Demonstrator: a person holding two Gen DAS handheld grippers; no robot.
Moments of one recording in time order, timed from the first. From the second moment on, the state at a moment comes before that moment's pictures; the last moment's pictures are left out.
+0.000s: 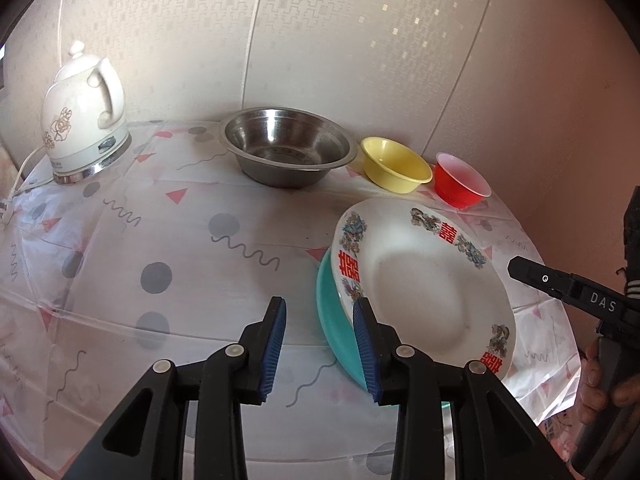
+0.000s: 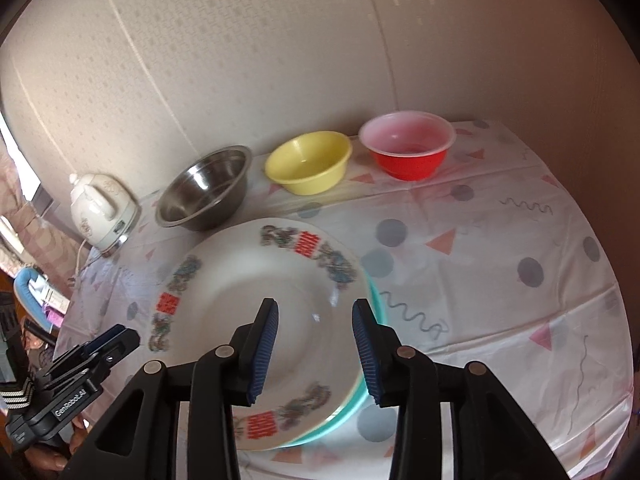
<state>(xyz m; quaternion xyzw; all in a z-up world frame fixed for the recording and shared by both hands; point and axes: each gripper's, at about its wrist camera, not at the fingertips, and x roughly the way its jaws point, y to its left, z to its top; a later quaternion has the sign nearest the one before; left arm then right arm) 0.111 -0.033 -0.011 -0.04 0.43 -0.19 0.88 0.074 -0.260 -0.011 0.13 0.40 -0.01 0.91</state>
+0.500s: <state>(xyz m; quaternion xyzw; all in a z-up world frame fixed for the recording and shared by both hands) 0.119 -0.015 -0.013 -0.06 0.45 -0.16 0.88 0.112 -0.222 0.000 0.13 0.42 0.07 0.90</state>
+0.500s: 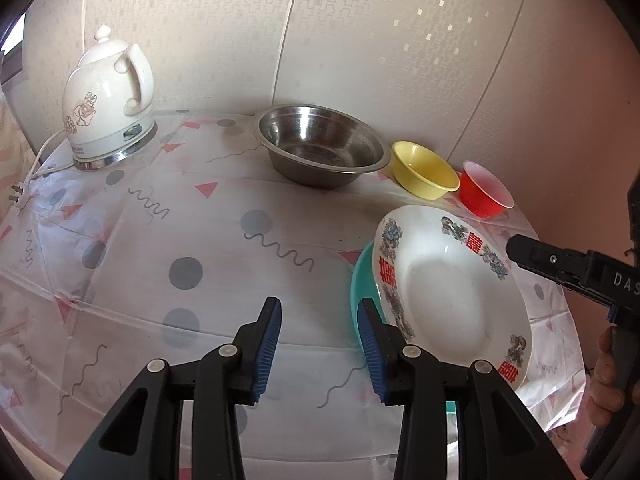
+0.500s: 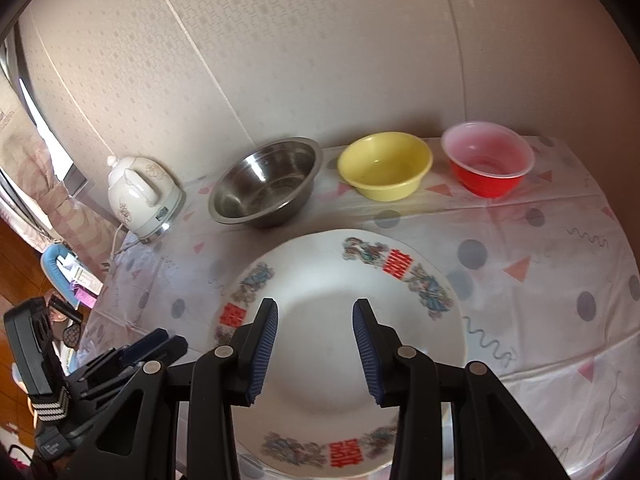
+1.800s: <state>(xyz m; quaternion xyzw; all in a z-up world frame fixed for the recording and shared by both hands) 0.203 0.032 -0.017 -0.12 0.49 -0.12 0.86 0.217 -0.206 -0.015 0.20 0.47 0.06 0.86</state>
